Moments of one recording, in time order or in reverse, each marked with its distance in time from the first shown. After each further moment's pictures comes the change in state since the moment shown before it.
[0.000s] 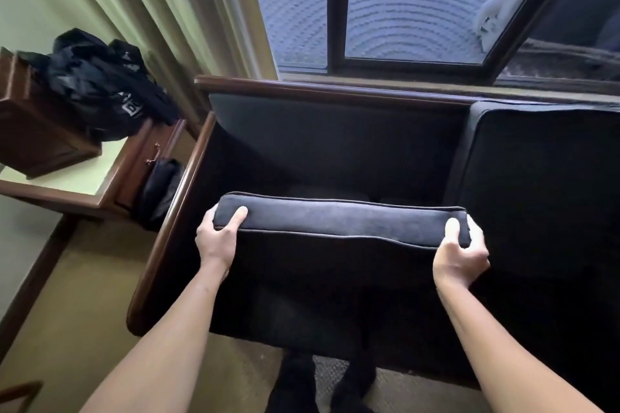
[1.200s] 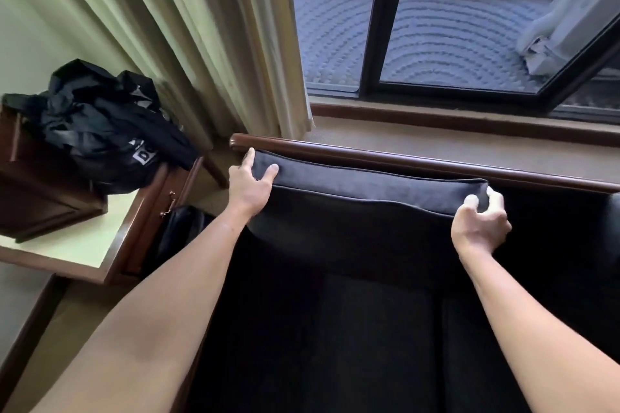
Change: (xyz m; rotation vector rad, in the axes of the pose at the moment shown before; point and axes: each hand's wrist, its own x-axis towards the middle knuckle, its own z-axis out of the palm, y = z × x) left_hand 0.329 0.141 0.056 0.302 -0.221 0.205; right_hand 0.065 -0.108 0.306 -0.253 -0.026 -0.089
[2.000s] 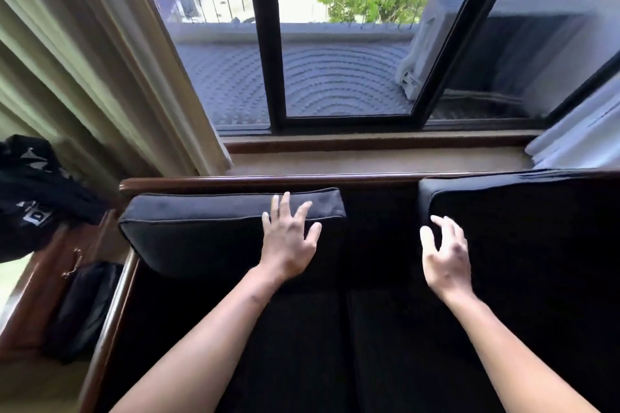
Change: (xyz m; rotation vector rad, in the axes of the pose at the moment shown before) left_hand -0.222 0.154 0.180 0.452 -0.288 0.539; right_hand 0.056 0.082 -0.235 -0.157 -0.185 -0.248
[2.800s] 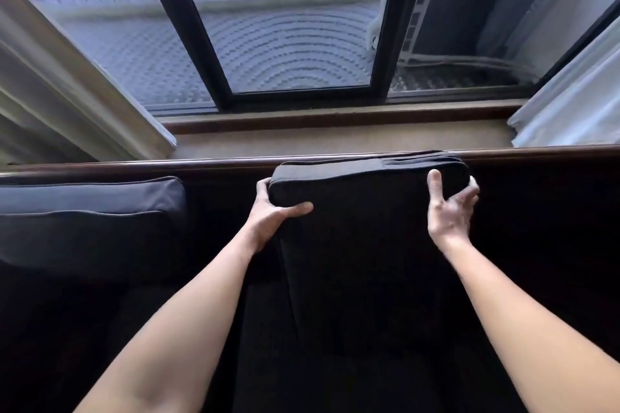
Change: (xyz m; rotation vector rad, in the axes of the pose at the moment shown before) left_hand 0.098 0.238 0.210 -0.890 -0.078 -0.390; right_hand 0.257 0.227 -0.150 0.200 0.012 0.266
